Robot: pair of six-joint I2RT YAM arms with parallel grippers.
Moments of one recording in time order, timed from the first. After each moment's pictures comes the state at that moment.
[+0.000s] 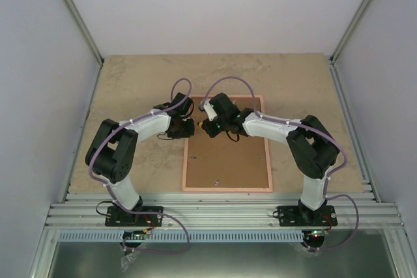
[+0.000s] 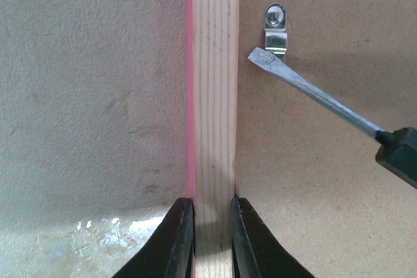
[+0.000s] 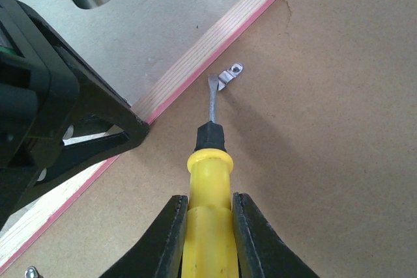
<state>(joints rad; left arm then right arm) -0.48 1.73 1.02 -0.51 0.05 -0.51 0.79 1.88 1.23 -0.20 -0.12 0.10</state>
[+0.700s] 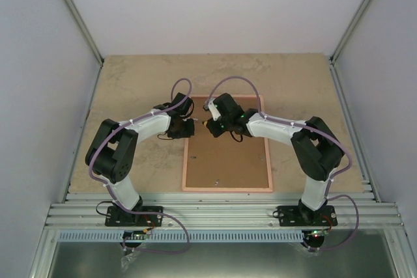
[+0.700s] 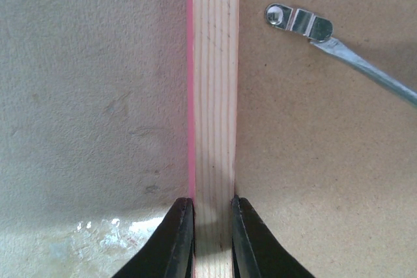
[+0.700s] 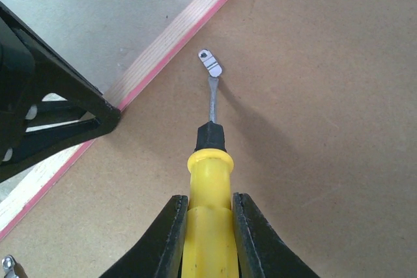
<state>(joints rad) -0.48 1.73 1.02 -0.51 0.04 -0.51 0.78 1.84 1.19 -0.21 -0.08 0.10</state>
